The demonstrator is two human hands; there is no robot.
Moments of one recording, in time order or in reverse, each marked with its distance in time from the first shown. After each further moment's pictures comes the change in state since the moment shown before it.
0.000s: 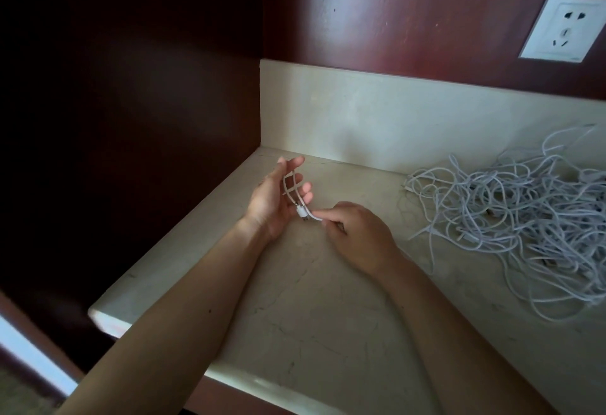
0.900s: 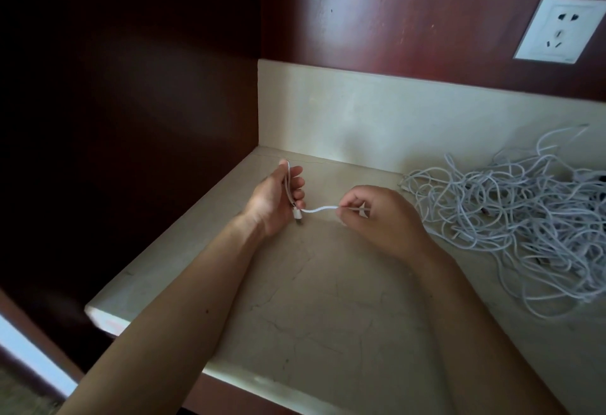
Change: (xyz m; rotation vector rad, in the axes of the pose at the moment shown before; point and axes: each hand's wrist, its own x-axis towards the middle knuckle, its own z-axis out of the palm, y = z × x) left_hand 0.005 -0.001 0.004 0.078 -0.014 -0.063; right_hand -0.003 0.005 -0.049 0.062 0.018 0.144
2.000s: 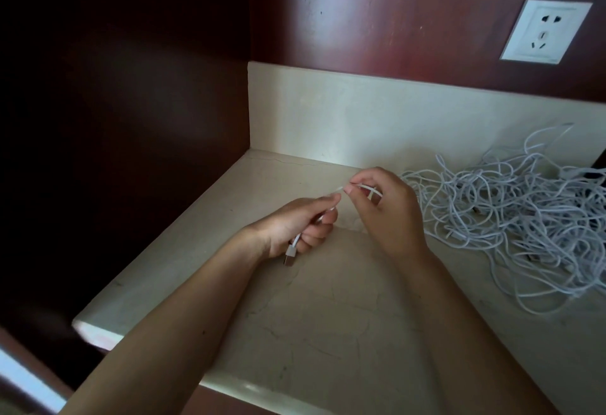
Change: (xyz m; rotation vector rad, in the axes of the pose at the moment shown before) left_hand -0.031 -0.009 0.019 0.633 -0.482 -0.206; right_hand 0.006 0.008 0.010 0.179 0.418 -0.091
